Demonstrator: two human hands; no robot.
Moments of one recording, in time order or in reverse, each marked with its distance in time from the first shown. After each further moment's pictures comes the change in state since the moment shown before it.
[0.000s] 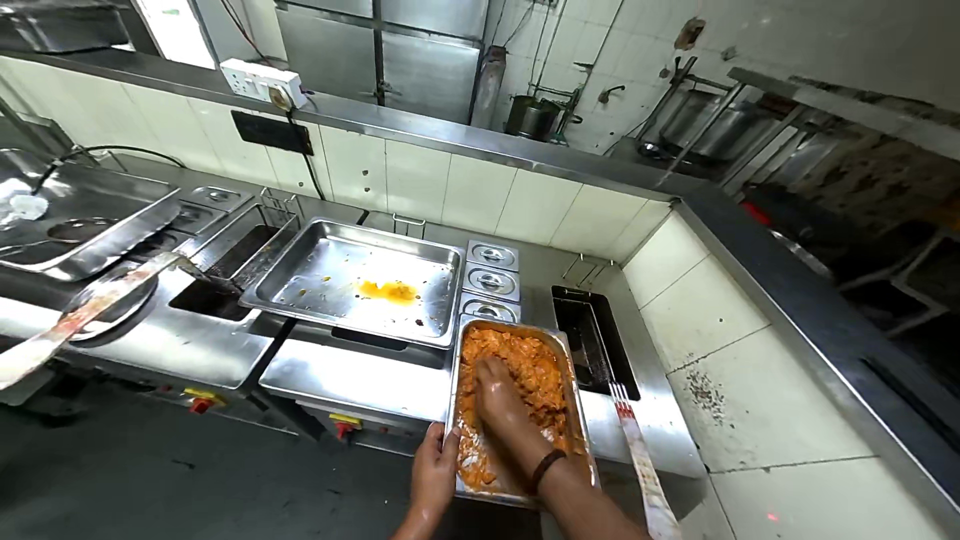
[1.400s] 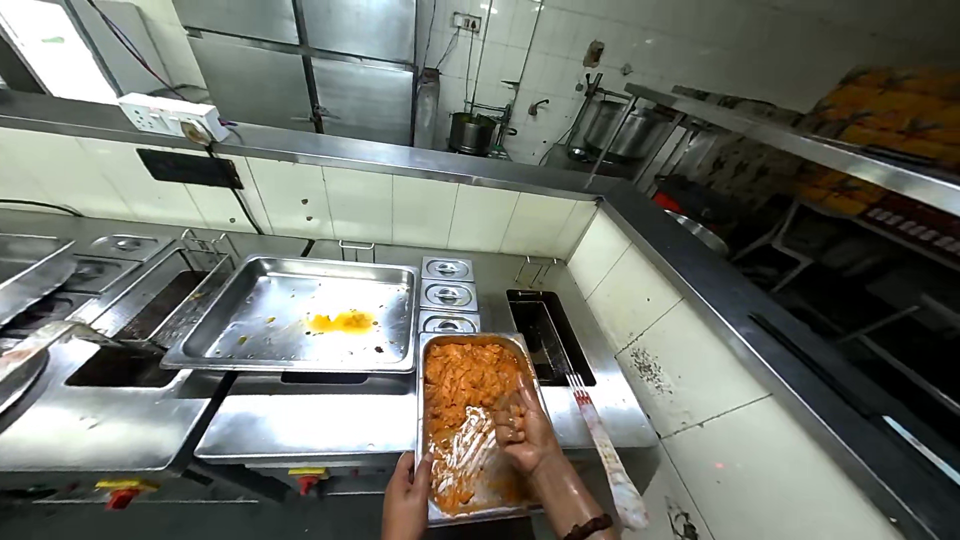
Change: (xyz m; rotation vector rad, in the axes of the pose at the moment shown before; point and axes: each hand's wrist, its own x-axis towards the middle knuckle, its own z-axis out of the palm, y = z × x) left_hand 0.005 -0.002 -0.005 -0.004 -0.067 -0.008; right_hand -0.068 0.024 -0.067 2.348 0.157 0.543
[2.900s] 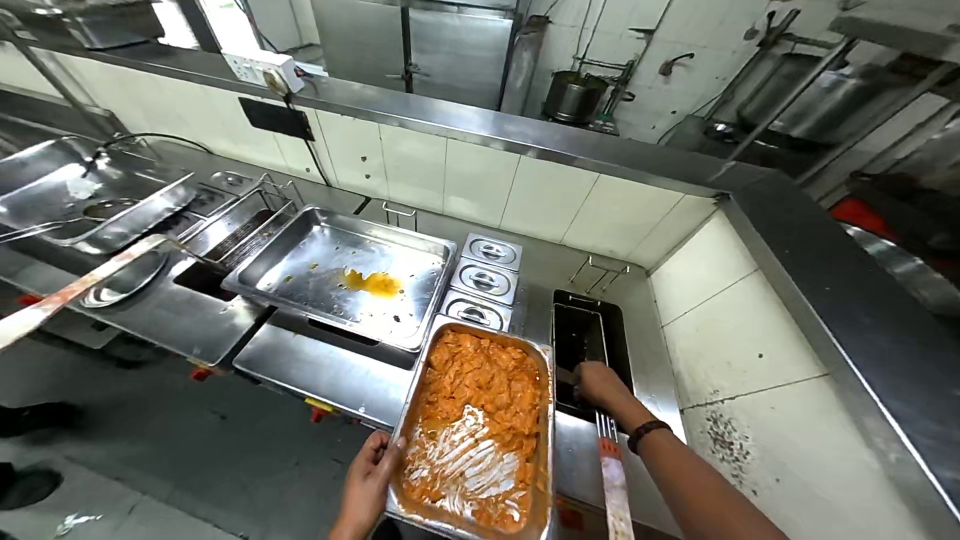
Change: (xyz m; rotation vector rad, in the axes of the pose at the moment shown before) left_hand -0.011 -0.001 0.010 -0.134 0.261 0.008; right_hand 0.175 -0.197 -0.087 -2.655 0.007 0.198
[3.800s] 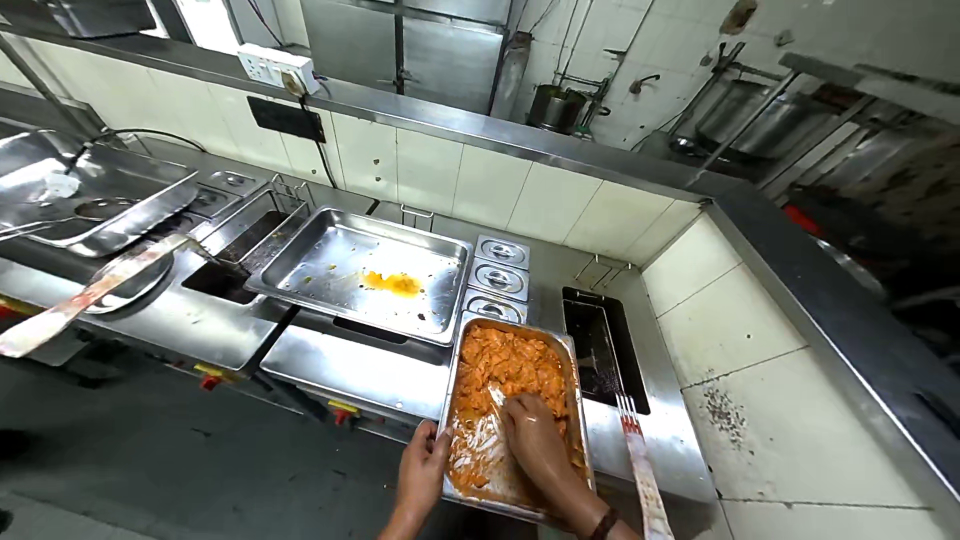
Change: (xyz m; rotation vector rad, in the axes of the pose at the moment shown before) left_hand 0.009 0.000 -0.004 0.162 -0.133 -0.020; right_hand -0.138 -0.207 0.086 0.203 0.519 -0.237
